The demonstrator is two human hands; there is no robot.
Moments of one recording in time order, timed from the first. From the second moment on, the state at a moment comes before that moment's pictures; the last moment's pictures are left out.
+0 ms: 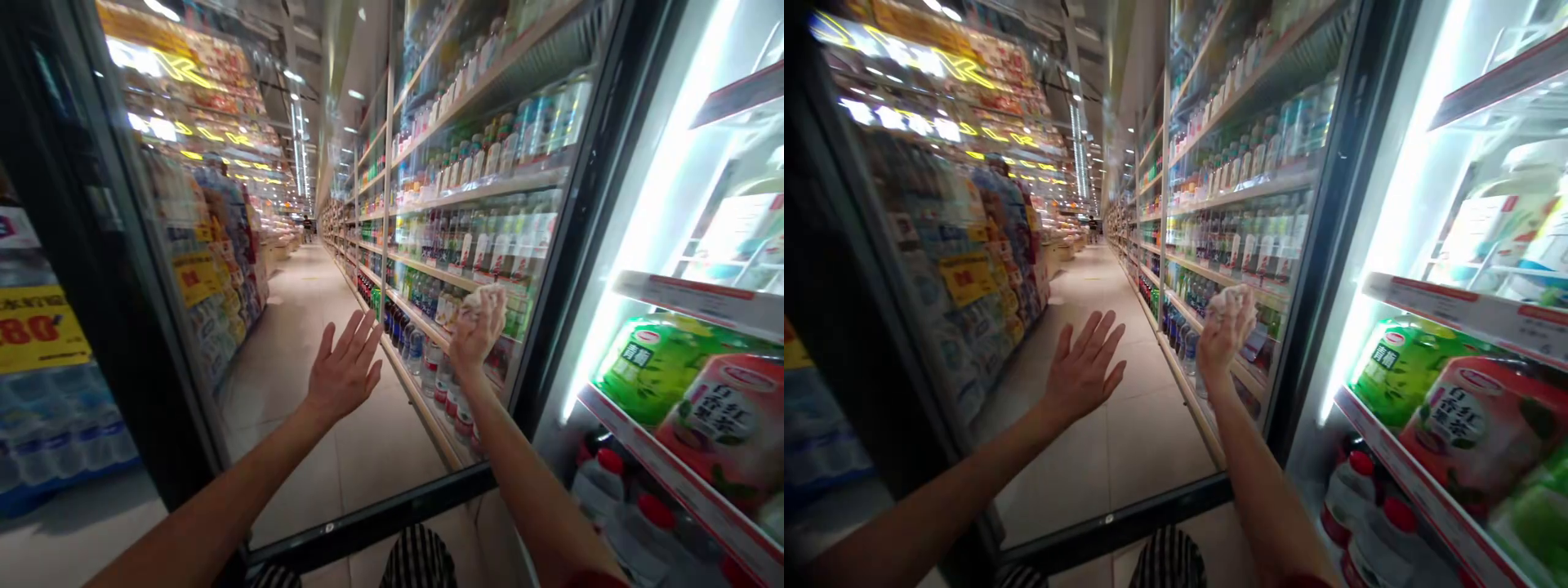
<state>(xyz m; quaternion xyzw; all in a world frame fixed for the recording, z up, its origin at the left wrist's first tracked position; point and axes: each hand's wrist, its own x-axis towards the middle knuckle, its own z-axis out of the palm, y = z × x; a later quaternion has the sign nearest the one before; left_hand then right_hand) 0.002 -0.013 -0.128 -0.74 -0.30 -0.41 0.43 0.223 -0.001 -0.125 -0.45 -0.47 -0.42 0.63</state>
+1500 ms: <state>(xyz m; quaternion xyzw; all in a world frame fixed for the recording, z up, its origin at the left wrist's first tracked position) 0.019 -0.011 -0.114 -0.74 -0.28 -0.42 0.44 0.253 0.005 -0.119 -0.44 -0.47 -0.41 0.65</state>
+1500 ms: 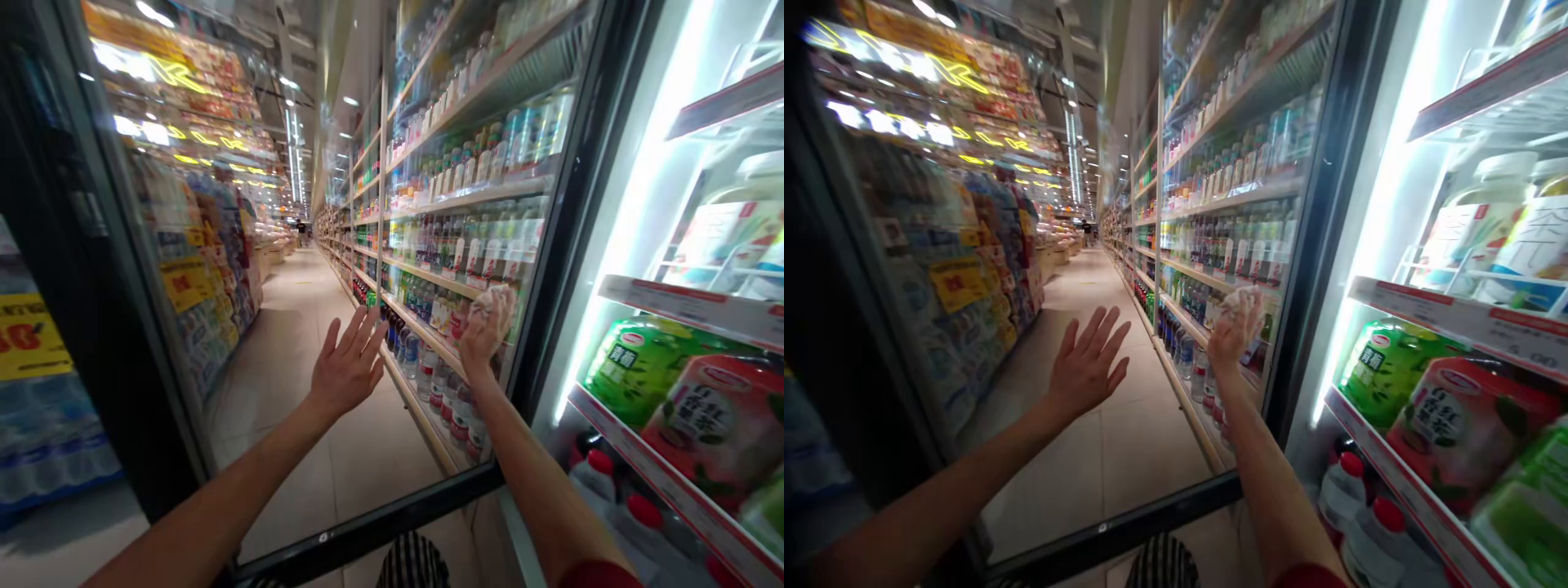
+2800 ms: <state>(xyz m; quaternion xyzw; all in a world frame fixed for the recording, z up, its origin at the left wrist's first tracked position) 0.022 -0.015 -0.112 -0.74 -0.27 -0.44 0.43 0.268 0.005 -0.131 -0.43 -0.58 -0.40 0.55</state>
